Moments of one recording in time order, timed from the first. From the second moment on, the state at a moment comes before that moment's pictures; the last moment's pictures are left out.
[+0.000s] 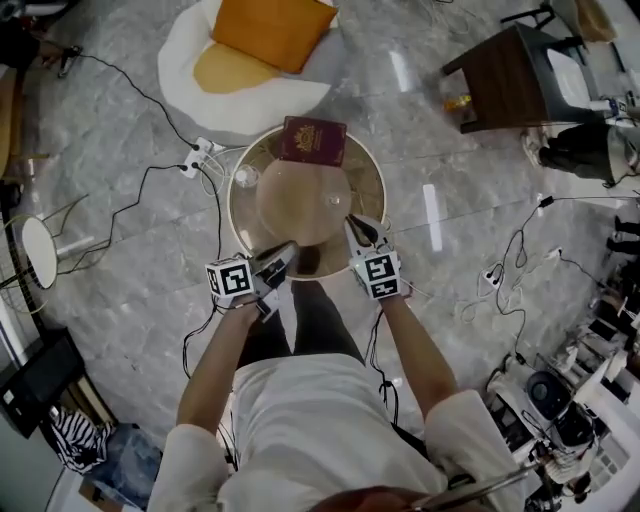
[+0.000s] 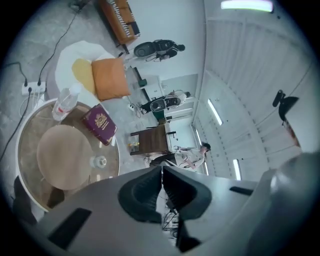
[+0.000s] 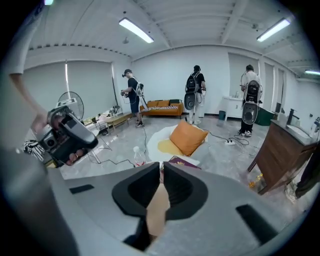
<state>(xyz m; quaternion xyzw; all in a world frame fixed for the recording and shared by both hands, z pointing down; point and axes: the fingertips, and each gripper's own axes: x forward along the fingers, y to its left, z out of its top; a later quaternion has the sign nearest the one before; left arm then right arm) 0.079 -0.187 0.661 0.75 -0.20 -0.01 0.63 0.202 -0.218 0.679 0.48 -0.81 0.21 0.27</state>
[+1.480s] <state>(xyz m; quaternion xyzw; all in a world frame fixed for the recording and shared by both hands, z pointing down) -0.025 -0.132 0.422 0.92 -0.11 0.07 0.37 0.125 -0.072 0.416 0.65 -0.73 0.15 0.17</state>
